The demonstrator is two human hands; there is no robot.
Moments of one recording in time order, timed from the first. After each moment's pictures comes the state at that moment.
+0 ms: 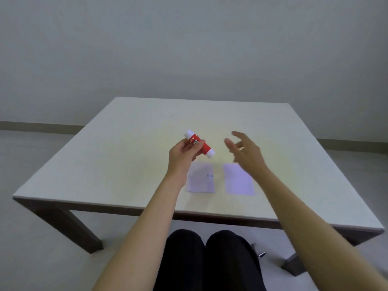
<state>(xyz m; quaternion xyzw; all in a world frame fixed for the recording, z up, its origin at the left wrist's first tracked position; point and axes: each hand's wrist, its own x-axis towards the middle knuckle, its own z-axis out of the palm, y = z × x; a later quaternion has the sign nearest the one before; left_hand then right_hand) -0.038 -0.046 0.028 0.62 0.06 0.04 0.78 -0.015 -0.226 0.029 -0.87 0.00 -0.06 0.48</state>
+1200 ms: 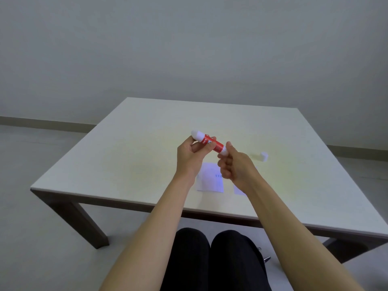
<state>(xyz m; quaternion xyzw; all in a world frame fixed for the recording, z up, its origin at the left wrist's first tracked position) -0.049 -0.041 0.034 0.62 0.00 0.11 0.78 -0.045 -0.176 0.033 -0.63 0.04 0.13 0.77</state>
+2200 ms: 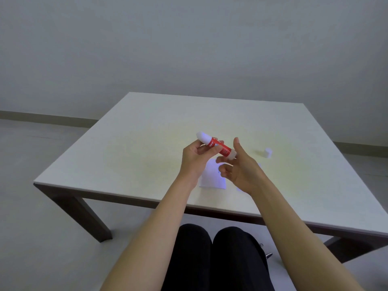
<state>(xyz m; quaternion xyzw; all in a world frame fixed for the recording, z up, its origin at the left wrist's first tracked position) -0.050 -0.042 0.017 0.62 -0.02 0.05 0.78 -0.044 -0.183 0.019 -0.55 0.03 0.20 0.81</state>
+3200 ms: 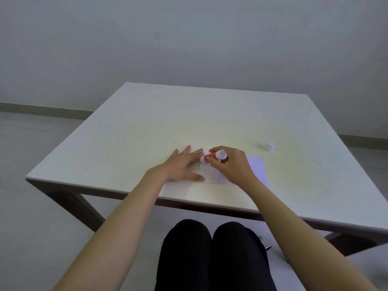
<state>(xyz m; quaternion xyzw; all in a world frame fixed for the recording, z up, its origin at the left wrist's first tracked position) -0.026 0.022 -0.021 0.94 -0.19 -0.16 0.21 -0.040 -0.170 -0.005 -0.88 -0.13 -0.04 0.46</state>
